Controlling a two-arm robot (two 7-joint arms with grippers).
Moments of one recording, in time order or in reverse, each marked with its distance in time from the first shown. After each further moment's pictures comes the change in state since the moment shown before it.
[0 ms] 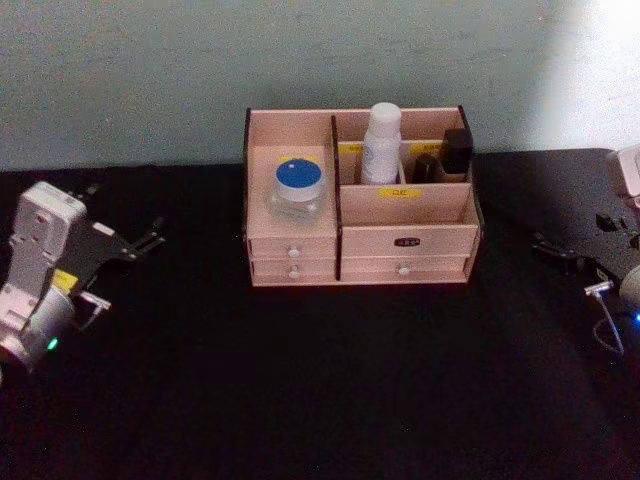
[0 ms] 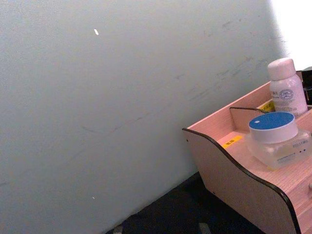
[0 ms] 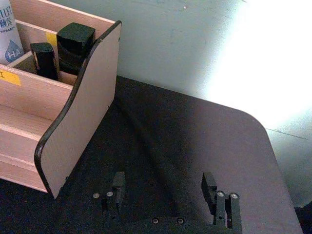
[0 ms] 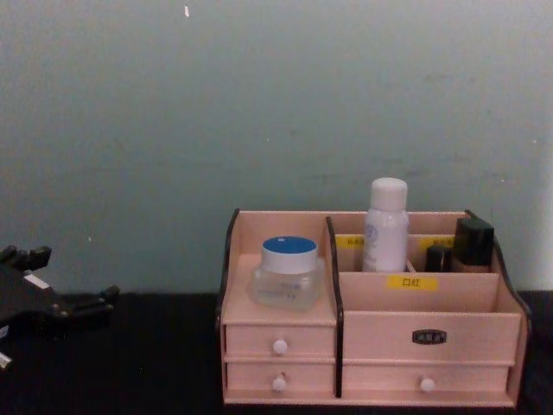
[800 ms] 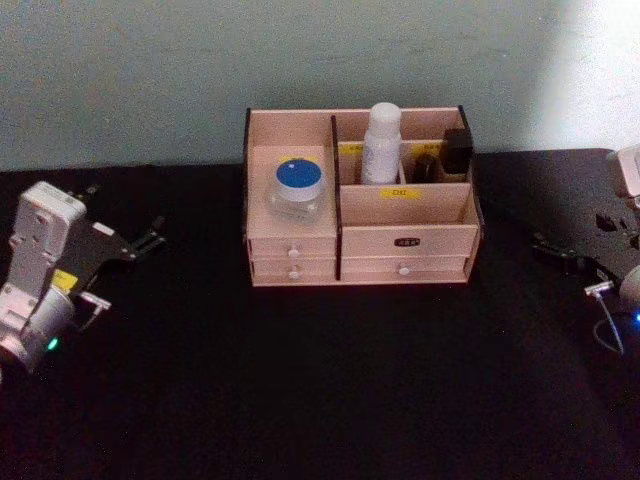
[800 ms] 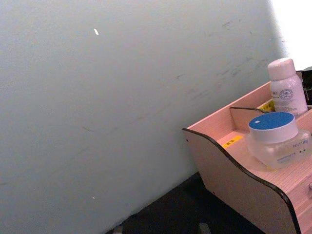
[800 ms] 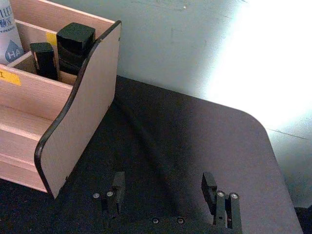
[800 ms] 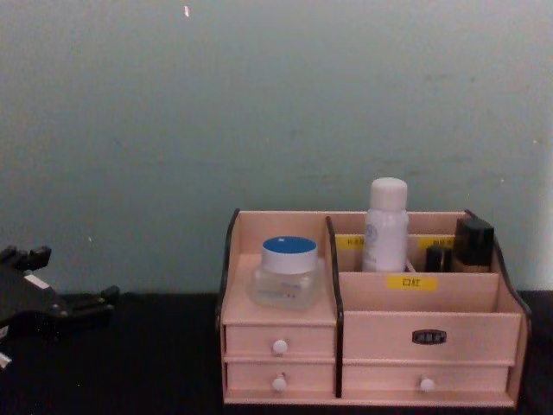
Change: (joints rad) left arm 0.000 0.000 0.000 0.000 0.000 0.000 0.000; right arm 0.000 0.000 0.000 0.000 0.000 0.000 0.000
